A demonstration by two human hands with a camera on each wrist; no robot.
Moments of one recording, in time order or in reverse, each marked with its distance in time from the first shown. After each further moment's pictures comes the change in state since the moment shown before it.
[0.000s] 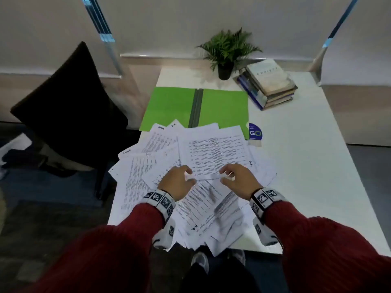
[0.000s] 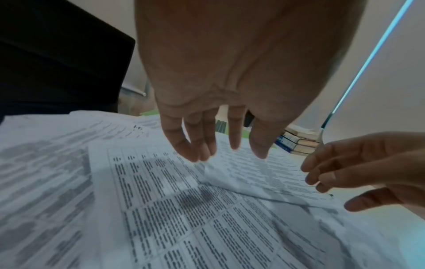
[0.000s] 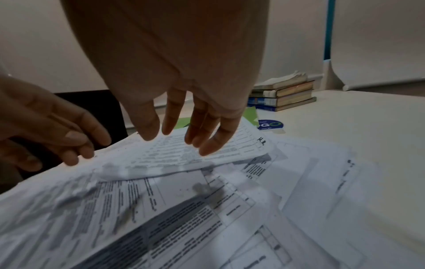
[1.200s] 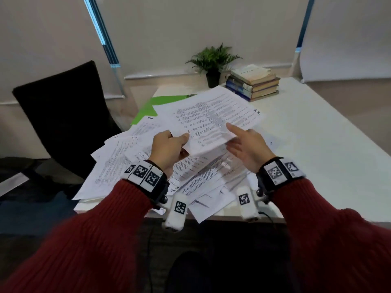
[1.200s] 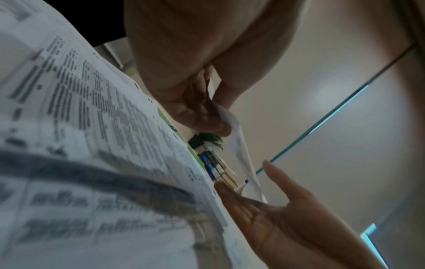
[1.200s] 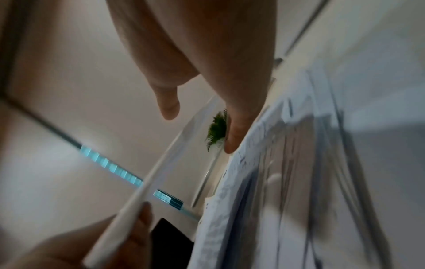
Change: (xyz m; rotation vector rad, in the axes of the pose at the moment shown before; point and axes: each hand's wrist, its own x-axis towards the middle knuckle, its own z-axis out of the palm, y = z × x) left_hand -0.040 0.014 0.106 -1.007 0.451 0.167; right_hand -0.036 0.076 0.037 1.171 0.285 -0.032
